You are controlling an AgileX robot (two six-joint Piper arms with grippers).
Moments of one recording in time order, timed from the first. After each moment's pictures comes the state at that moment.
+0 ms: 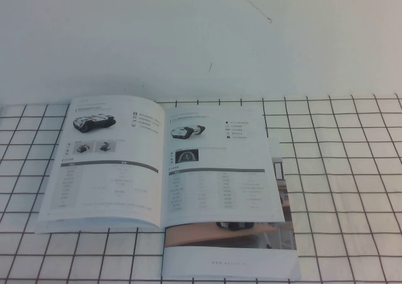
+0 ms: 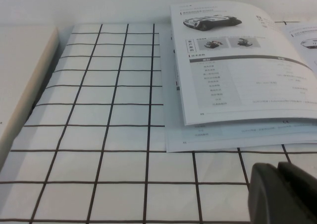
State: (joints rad) right arm 0.35 0.31 -0.39 0.58 0.47 -0.90; left arm 0.03 -0.01 0.02 -0.10 0.38 0.03
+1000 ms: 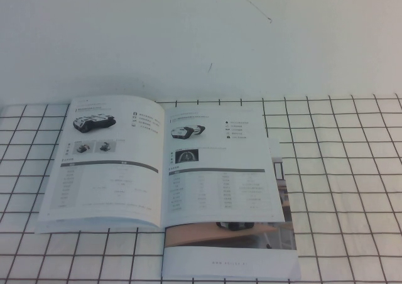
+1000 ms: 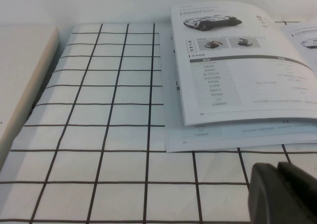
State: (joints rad) right arm 0.09 0.04 -0.36 0.56 0.47 -1.06; left arm 0.03 -0.01 0.02 -0.10 0.38 0.03
